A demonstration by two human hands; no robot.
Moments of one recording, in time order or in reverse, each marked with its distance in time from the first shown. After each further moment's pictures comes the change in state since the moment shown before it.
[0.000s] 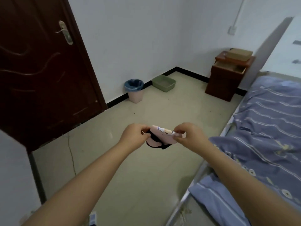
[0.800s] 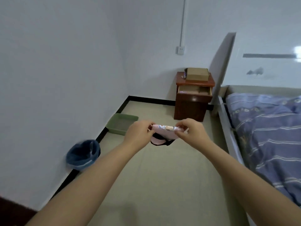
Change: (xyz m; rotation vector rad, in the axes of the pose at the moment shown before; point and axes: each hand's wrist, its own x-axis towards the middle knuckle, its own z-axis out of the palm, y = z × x) left_hand 0.747 0.017 -0.012 0.087 -0.217 0.536; right_hand 0.626 0.205 -0.053 -0.058 0.468 0.376
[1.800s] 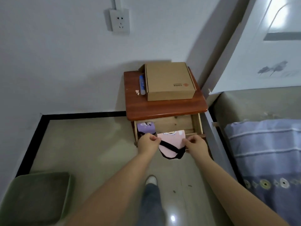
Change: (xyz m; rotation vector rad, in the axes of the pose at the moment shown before) left_hand 0.898 -0.073 0.429 -0.478 -0.436 -0.527; right_hand 0.709 0.591 0.068 0.379 0.211 1.078
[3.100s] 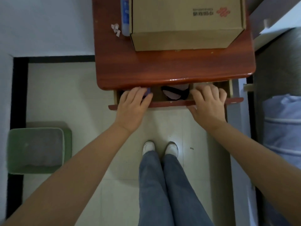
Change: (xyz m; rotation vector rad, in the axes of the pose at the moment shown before) left_hand 0.174 -0.058 0.048 1.144 0.208 0.903; right_hand 0.199 0.052 0.023 -1.015 0.012 -0.777
